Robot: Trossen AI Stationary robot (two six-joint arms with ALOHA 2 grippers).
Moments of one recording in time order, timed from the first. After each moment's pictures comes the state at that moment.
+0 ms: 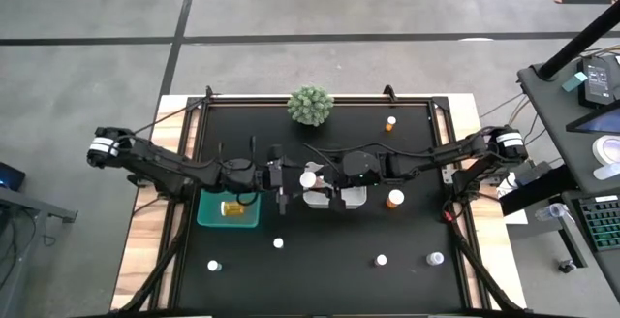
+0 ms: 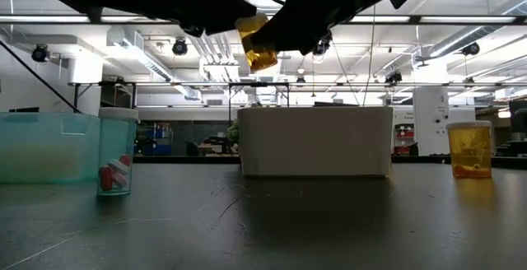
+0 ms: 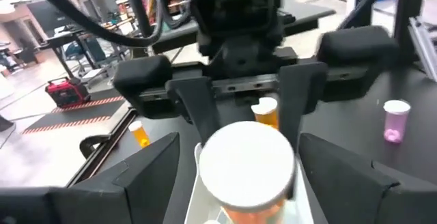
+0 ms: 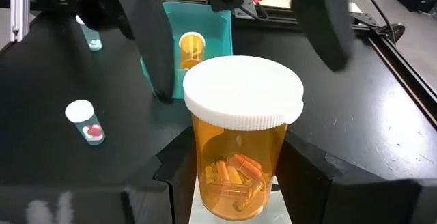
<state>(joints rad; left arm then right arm) -0.13 1.35 0.63 0.63 -0.27 0.21 0.06 1.60 1.01 0.15 0.05 -0.06</state>
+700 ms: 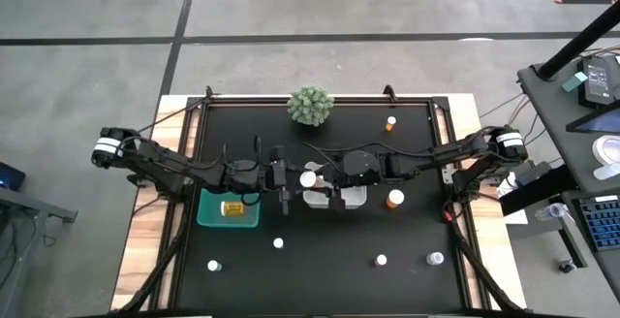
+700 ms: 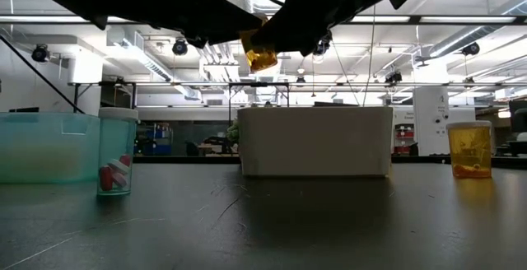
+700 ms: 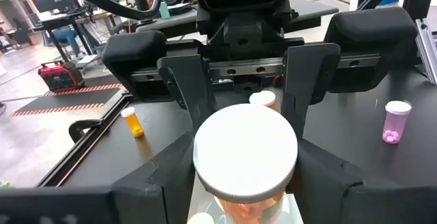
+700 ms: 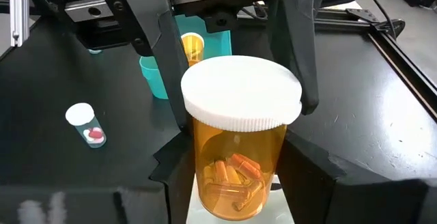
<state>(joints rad) -0.12 1.39 0.63 0.65 -0.26 0.14 0.06 1.60 1.01 0.15 0.05 -0.04</state>
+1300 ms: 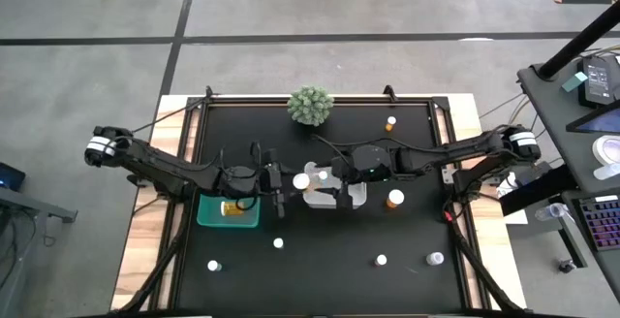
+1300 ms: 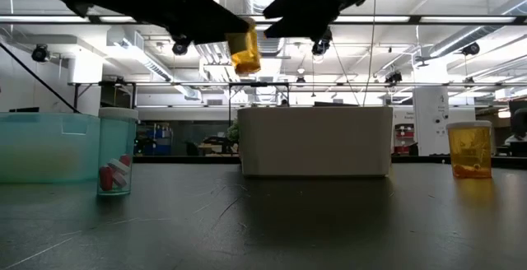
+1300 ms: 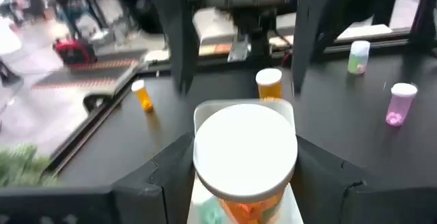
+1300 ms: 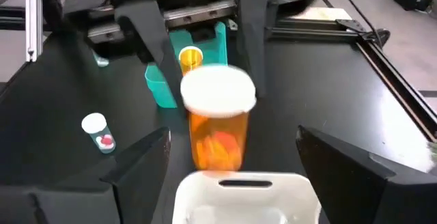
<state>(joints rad) -0.20 1.31 0.63 0.46 -0.40 0.06 0.05 1.49 1.01 0.05 0.05 -0.02</state>
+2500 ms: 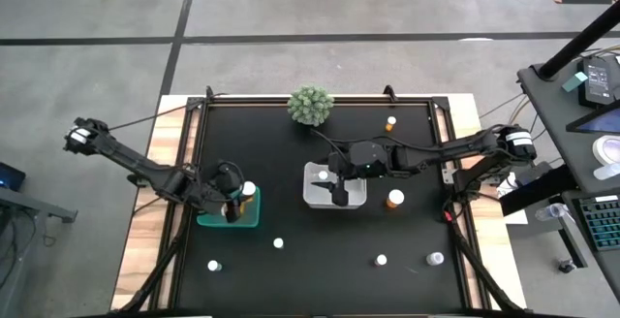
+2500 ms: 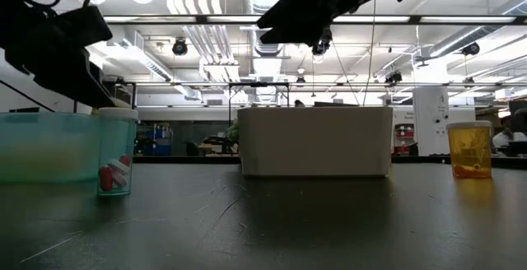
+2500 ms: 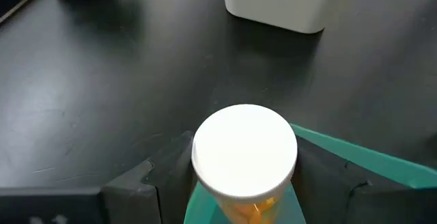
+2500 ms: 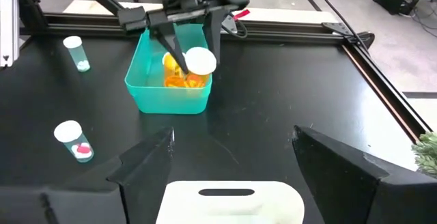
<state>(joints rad) -0.43 0.83 0.37 -0.39 -0.60 -0.59 0.02 1.53 1.00 0.12 0.05 -0.04</state>
